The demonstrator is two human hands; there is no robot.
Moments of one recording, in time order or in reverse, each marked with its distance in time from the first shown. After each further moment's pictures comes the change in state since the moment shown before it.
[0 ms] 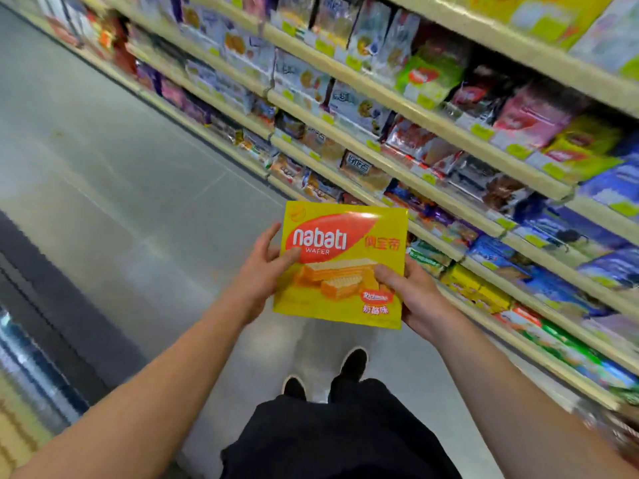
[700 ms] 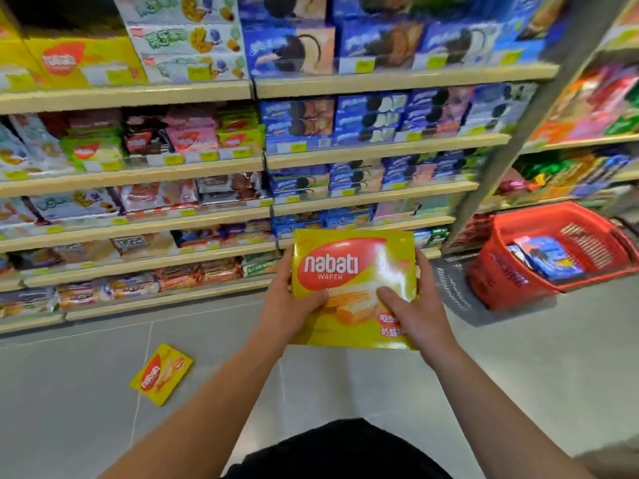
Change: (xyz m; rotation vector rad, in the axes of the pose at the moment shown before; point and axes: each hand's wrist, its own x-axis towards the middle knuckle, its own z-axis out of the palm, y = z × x) left_hand -0.141 -0.093 0.372 0.572 -0.631 0.318; right_hand -0.276 0.122 -0.270 0.086 0.963 -0.448
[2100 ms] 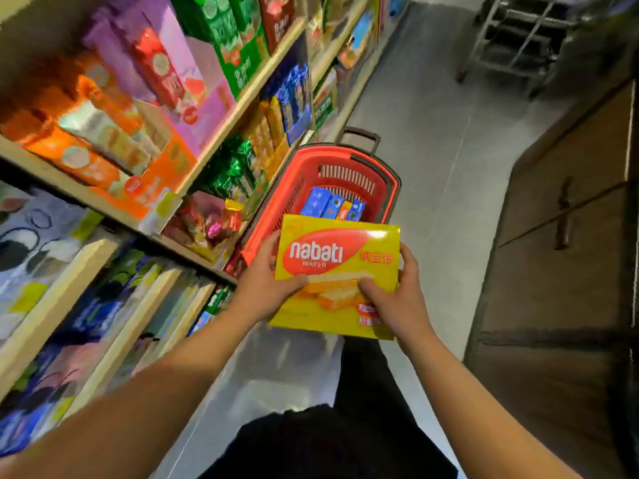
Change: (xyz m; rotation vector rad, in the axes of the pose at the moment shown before) left_hand 0.391 0.129 0.832 0.501 -1.015 0.102; right_hand 0.380 0.171 -0.634 0.175 0.873 0.428
